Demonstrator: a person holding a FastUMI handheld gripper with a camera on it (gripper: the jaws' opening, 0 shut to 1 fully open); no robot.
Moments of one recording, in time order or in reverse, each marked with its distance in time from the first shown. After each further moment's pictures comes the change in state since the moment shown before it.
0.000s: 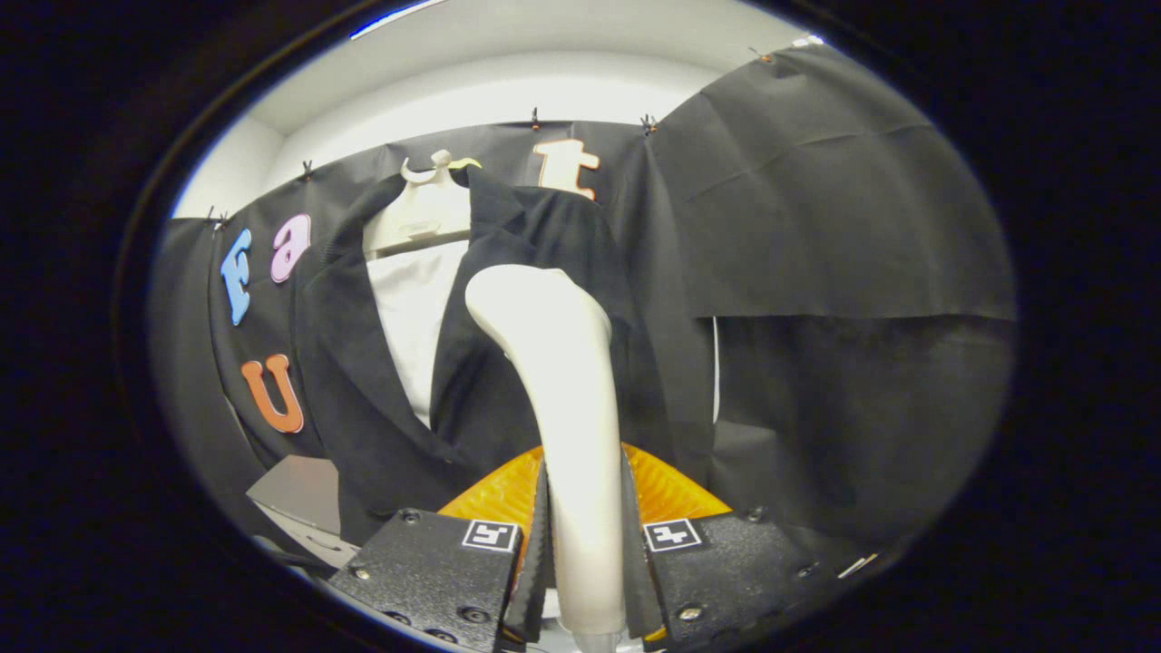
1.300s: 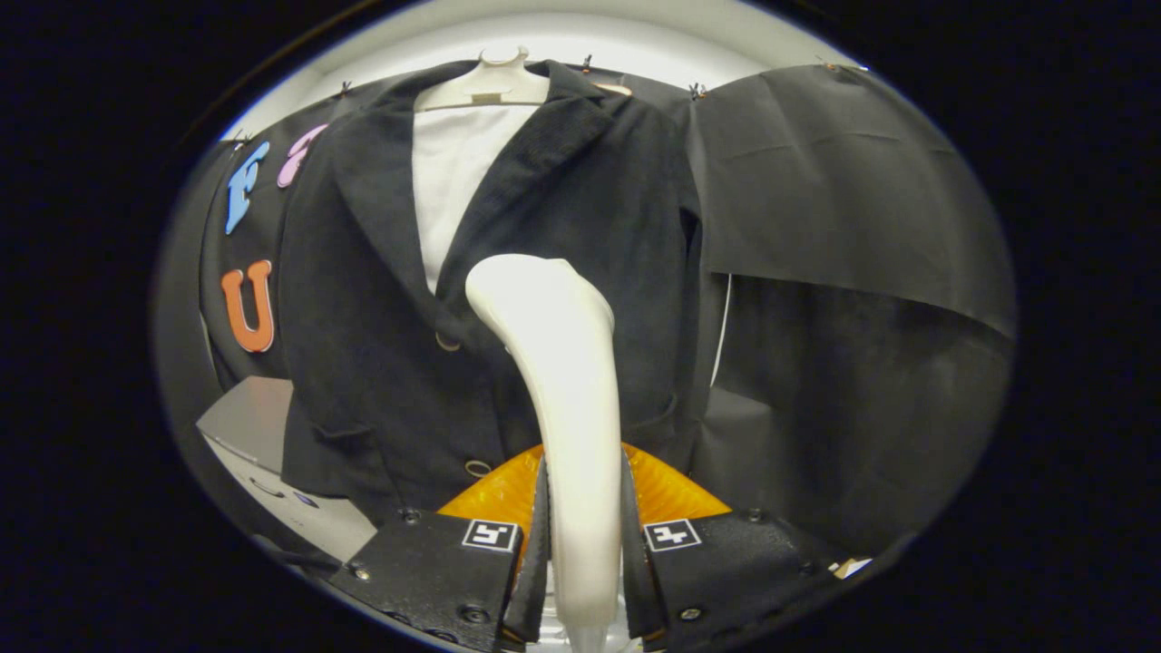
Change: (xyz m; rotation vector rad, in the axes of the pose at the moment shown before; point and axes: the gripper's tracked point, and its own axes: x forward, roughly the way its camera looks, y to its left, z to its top) arm 0.030 0.011 -0.129 -0.177 0.152 -0.094
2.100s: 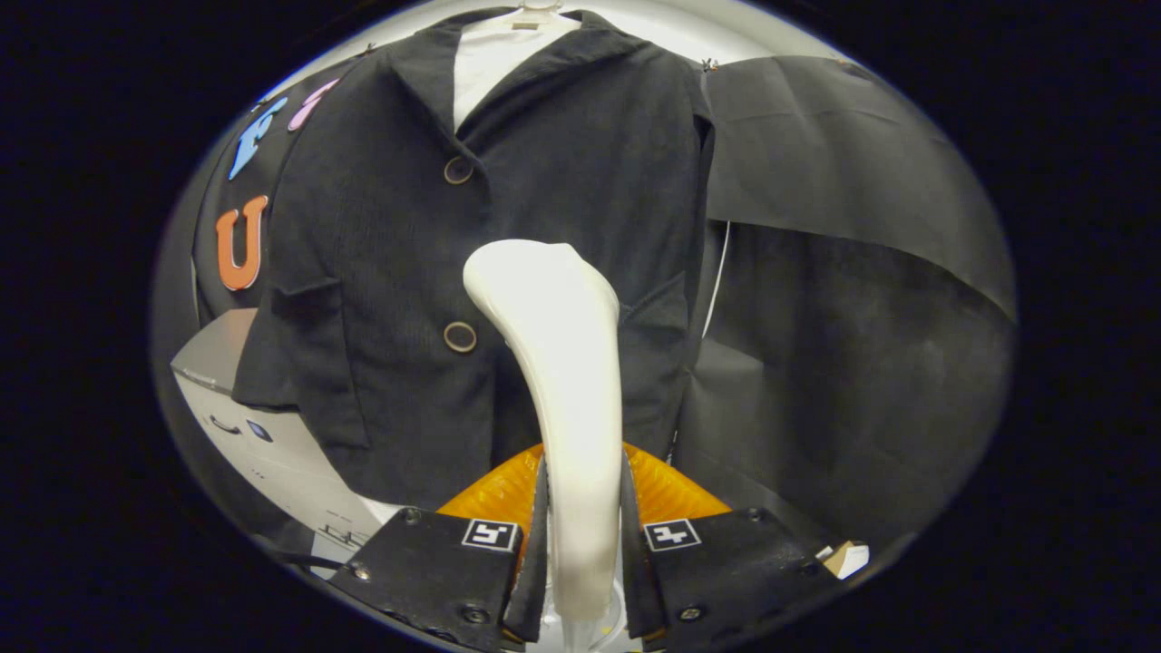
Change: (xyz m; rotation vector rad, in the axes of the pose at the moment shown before) arm 0.008 0.002 -0.102 -0.040 0.128 -0.047
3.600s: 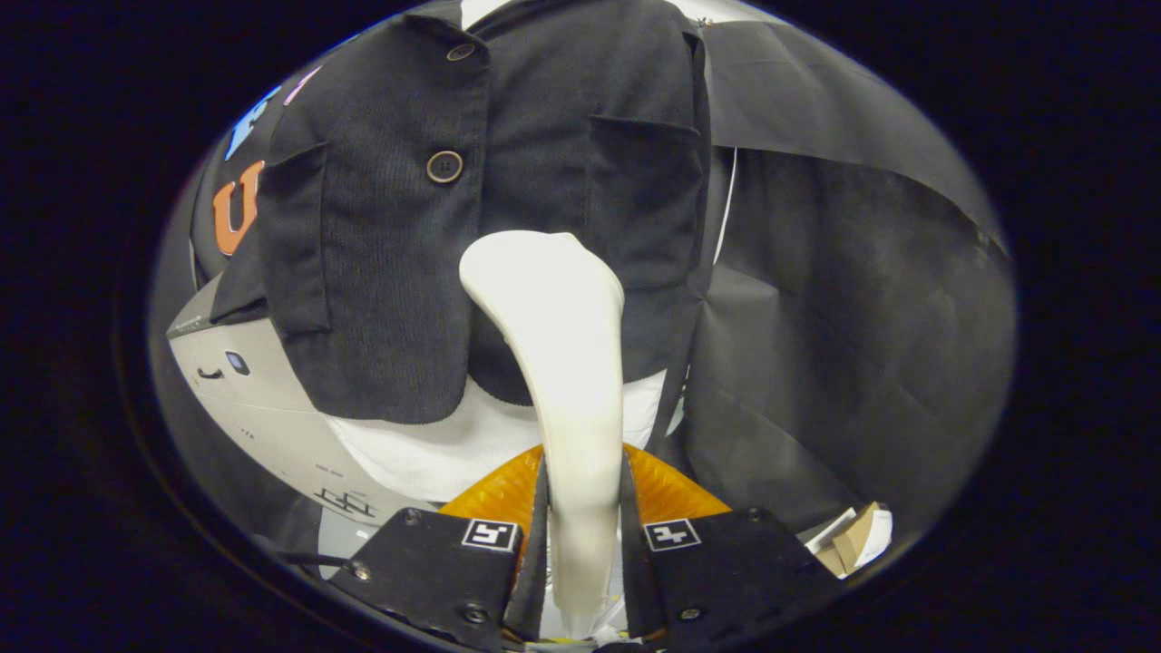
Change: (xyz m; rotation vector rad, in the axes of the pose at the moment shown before) arm 0.017 0.002 -0.099 0.028 0.180 0.015
